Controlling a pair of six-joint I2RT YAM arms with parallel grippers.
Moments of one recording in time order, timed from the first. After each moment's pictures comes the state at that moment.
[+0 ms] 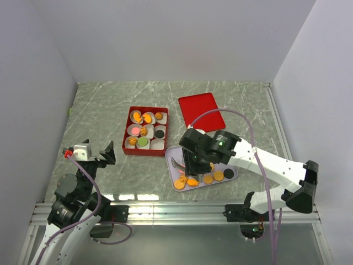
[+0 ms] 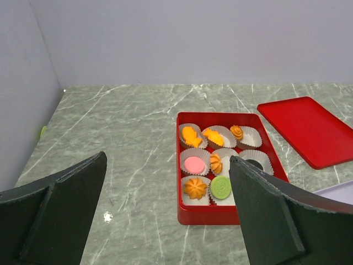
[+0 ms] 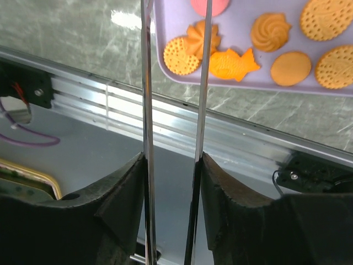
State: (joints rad) left arm -0.48 0.01 0.48 -0.32 -0.42 0.01; right arm 1.06 1.33 1.34 -1.19 0.06 0.89
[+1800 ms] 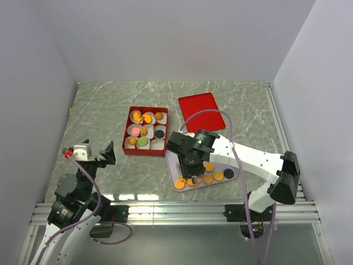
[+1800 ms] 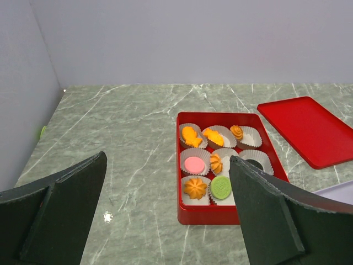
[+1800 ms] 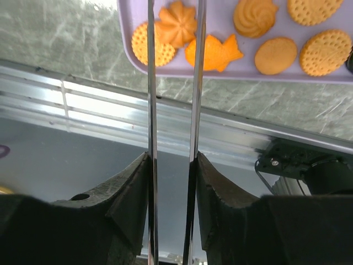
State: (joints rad) left arm -0.48 0.01 0.48 -0.32 -0.42 0.01; right arm 1.12 1.51 1.39 -1.28 0.11 0.89
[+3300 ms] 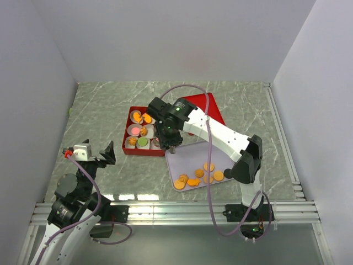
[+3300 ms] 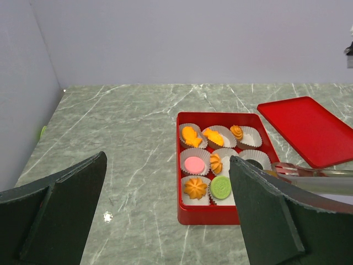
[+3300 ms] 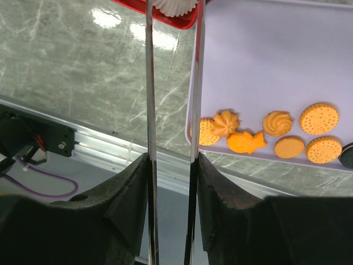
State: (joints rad) left arm -0.48 0.01 0.48 -0.32 -0.42 0.01; right arm 0.97 1.95 2.05 -1.37 0.08 0.68
